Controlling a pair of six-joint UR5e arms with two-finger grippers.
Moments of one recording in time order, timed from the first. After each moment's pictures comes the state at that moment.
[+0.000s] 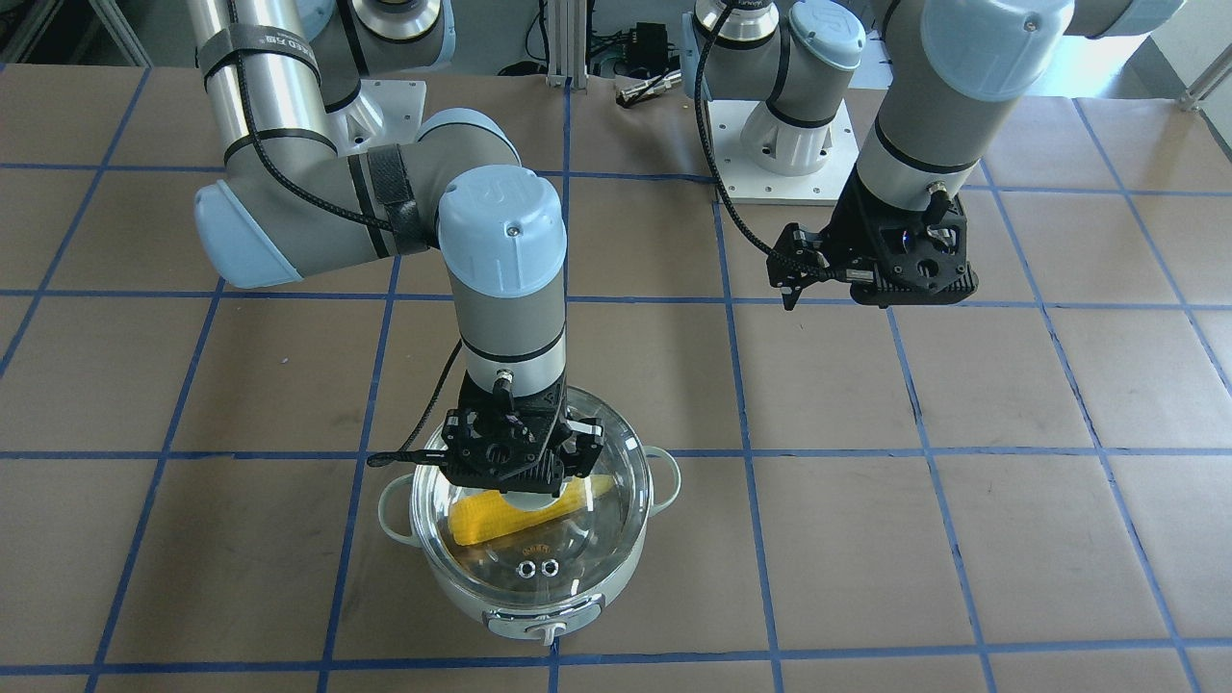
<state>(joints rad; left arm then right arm) -1.55 -1.61 -1.66 -1.46 1.61 0.01 1.90 -1.09 1.40 -2.11 -1.63 0.42</state>
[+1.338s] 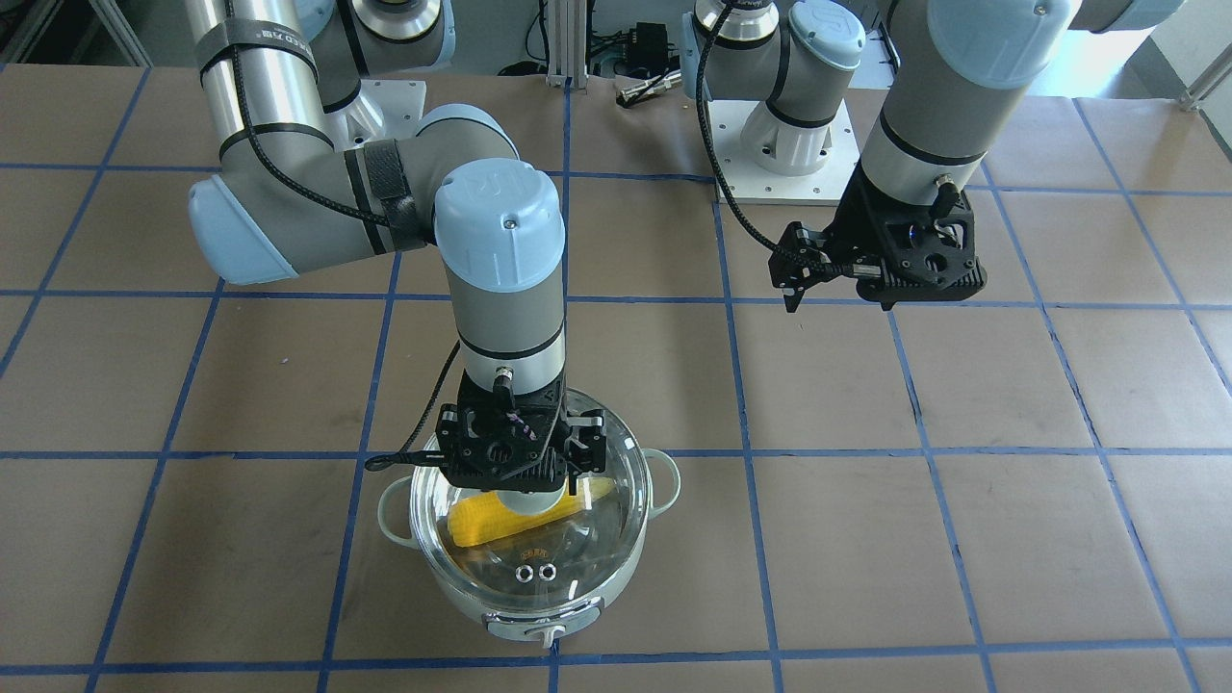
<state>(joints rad) -1.54 -1.60 -1.65 -1.44 1.60 0.00 1.89 -1.09 1.39 -2.11 -1.63 0.39</state>
